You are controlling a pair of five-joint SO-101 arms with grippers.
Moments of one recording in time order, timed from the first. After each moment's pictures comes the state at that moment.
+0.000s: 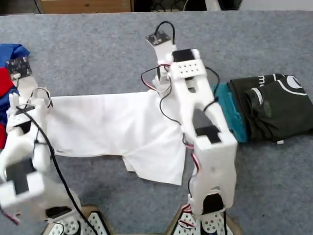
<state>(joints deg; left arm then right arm) -28.3 6.1 36.9 11.6 -3.6 -12.5 36.9 -24.9 77.5 16.1</state>
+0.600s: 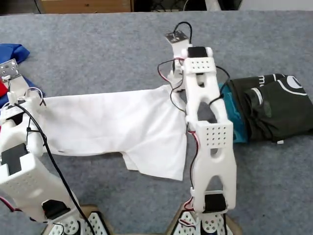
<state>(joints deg) -32.1 14.8 25.5 20.3 0.0 -3.9 55.3 -49.4 85.3 17.6</state>
